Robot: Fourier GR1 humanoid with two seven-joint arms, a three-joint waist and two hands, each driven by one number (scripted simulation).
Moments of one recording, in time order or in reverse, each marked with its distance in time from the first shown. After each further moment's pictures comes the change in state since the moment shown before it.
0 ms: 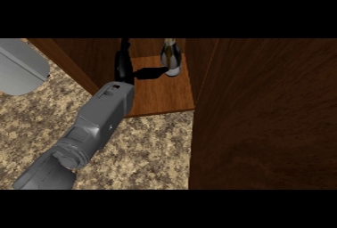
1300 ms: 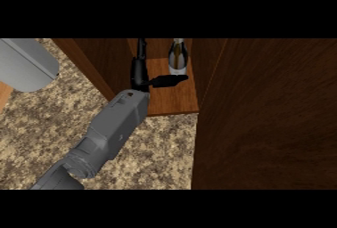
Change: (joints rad) left arm 0.093 -0.057 0.039 -0.200 0.037 -0.098 -0.184; right arm -0.015 0.012 0.022 0.003 0.020 -0.029 0.022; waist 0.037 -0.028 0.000
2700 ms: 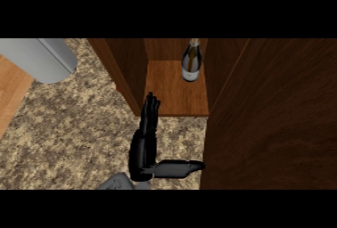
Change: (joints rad) left arm 0.752 0.154 -0.429 -1.180 -0.071 0.258 0.133; right arm 0.135 -0.001 -0.050 -0.029 0.022 0.007 -0.049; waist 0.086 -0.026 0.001
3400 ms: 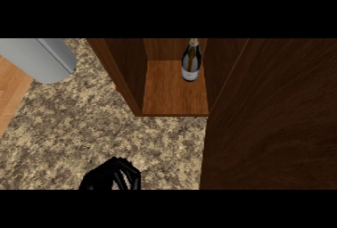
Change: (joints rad) left arm 0.354 0.332 -0.028 -0.389 -0.081 -0.062 0.025; right arm 0.072 -0.145 -0.055 0.011 -0.023 0.224 -0.025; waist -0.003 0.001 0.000
